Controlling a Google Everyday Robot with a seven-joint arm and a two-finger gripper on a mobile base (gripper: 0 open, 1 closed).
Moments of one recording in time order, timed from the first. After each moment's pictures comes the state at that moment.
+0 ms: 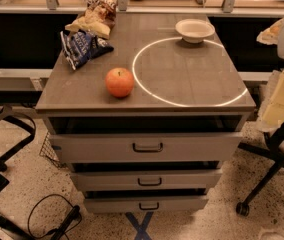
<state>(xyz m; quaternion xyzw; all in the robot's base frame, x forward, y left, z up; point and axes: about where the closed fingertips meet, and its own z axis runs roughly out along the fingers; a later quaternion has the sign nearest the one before) 0.439 -0.214 0.985 -0.60 0.78 -0.05 0.17</state>
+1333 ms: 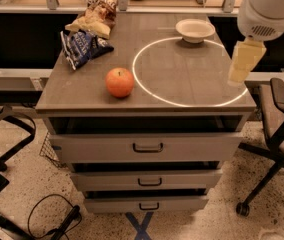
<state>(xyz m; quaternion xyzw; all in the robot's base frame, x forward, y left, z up) 0.564 -0.231 0.989 -0.55 0.78 -0.23 0.20</state>
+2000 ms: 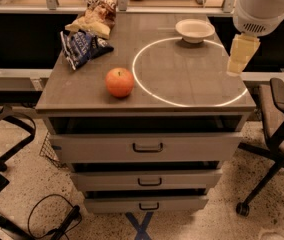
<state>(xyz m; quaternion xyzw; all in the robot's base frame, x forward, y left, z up) 0.596 -0.242 0.996 -0.50 0.78 -0.29 0.21</state>
